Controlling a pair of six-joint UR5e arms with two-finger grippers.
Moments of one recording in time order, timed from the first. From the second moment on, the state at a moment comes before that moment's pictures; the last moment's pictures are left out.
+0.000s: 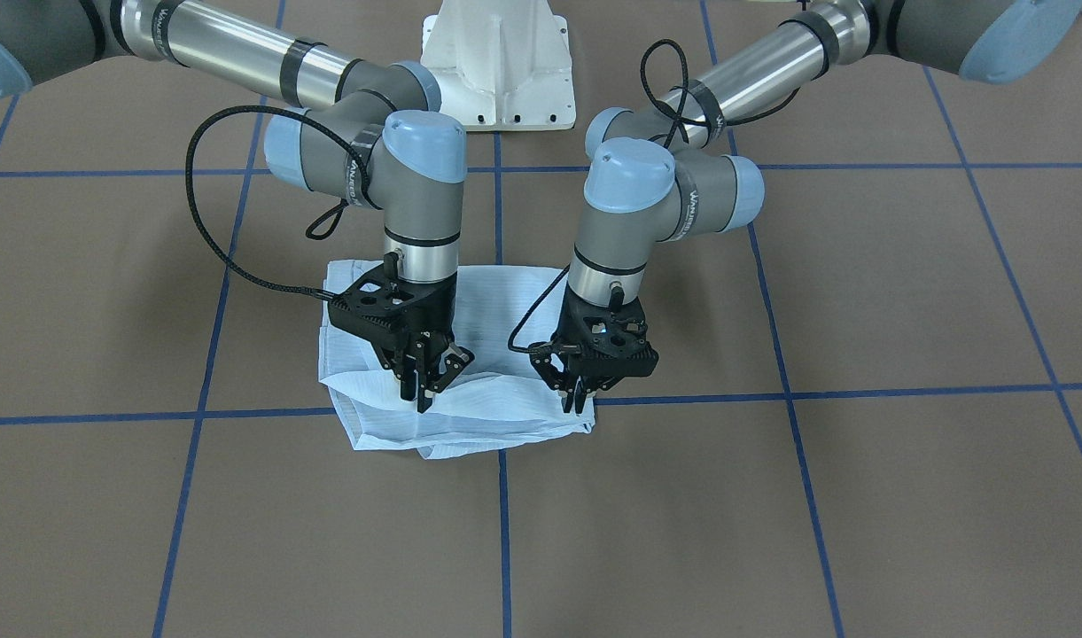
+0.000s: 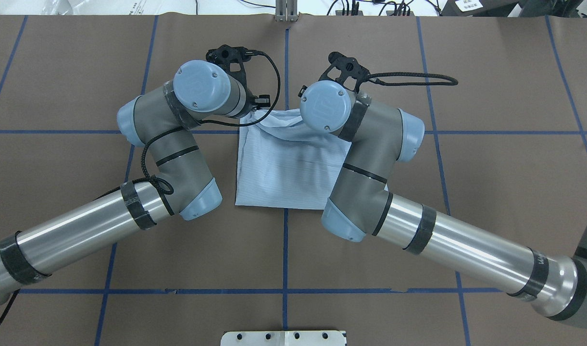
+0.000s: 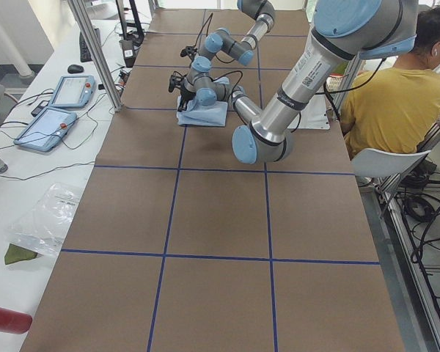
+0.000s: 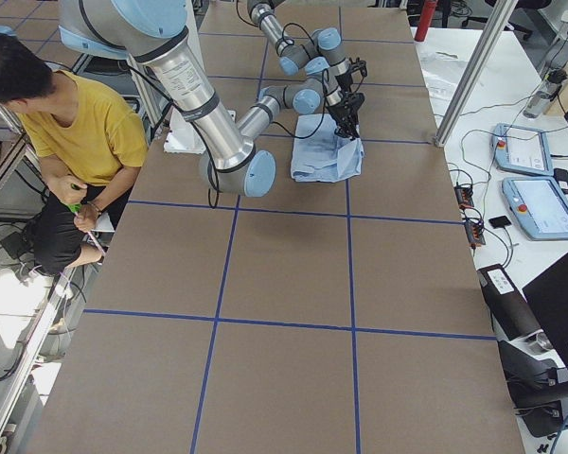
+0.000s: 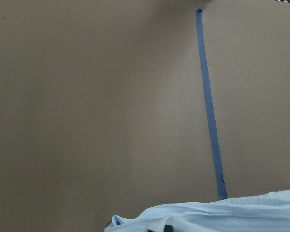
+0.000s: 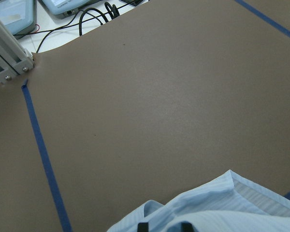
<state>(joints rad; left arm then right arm) -0.65 -2.37 -1.33 -2.04 -1.65 -1.18 0.59 -0.77 1.43 -1.43 1.42 1.71</state>
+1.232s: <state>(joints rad) -0.89 -1.89 -2.07 -1.64 -1.90 -0.44 1.20 -1.09 1.79 -1.84 2.13 0.57</state>
